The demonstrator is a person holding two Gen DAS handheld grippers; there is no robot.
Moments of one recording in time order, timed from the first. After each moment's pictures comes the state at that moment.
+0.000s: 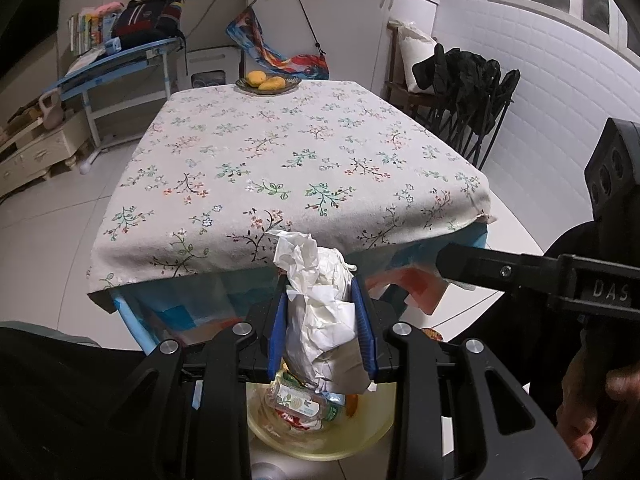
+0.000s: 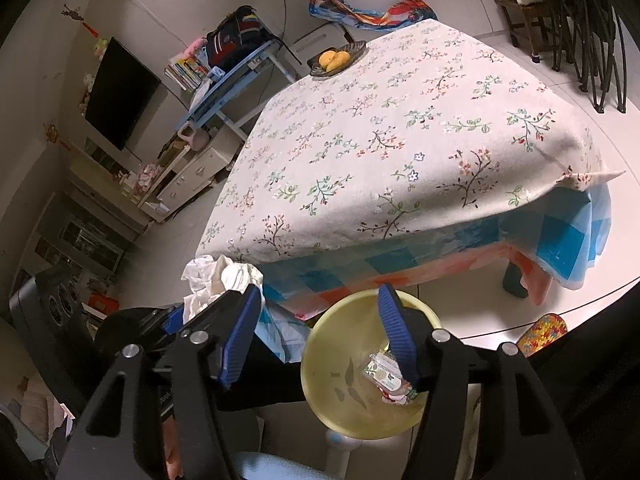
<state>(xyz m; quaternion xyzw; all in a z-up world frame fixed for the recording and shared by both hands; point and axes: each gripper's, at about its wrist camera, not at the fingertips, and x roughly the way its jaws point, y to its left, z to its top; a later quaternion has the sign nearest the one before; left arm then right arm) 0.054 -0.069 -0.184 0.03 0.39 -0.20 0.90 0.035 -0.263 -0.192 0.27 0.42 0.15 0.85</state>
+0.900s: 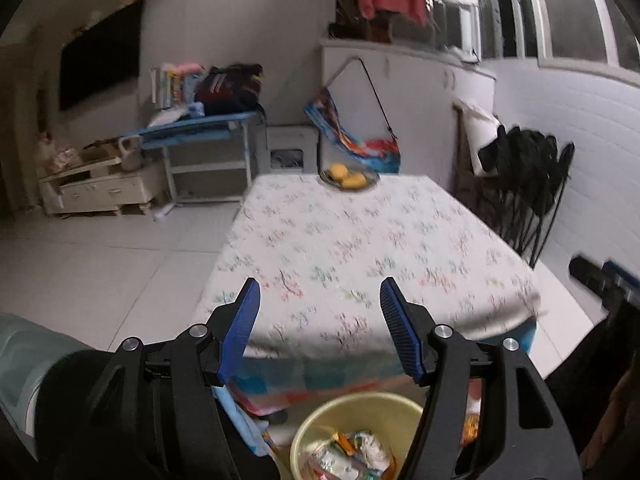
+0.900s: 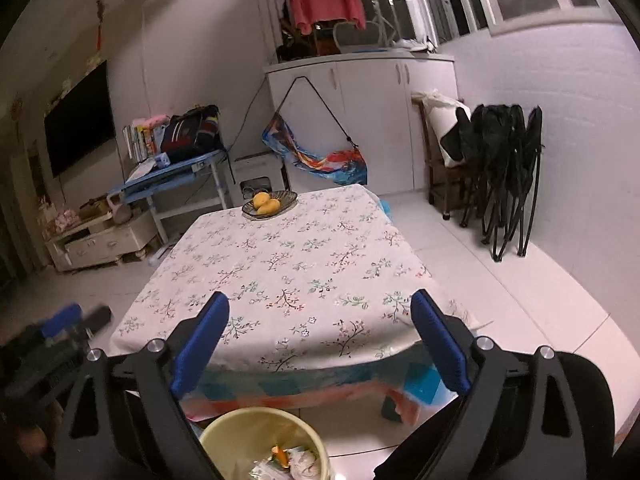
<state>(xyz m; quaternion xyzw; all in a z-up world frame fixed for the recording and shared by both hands) 0.047 -0.038 -0.119 0.01 0.25 -0.06 0.97 0.002 -0.273 -0.127 0.11 0.22 -0.05 0.97</state>
